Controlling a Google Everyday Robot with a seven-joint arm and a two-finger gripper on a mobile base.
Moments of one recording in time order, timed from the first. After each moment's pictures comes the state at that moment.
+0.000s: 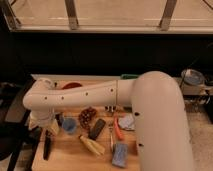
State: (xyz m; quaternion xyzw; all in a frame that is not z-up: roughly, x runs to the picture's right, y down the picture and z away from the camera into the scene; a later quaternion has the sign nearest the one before) arm -0.299 0.205 0.698 -0.21 -0.34 -0.56 0.72
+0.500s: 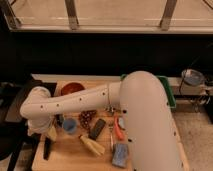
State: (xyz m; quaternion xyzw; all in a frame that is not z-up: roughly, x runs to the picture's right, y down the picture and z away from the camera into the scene) arm -0.314 0.230 0.715 -0.22 -0.34 -0.56 0.72
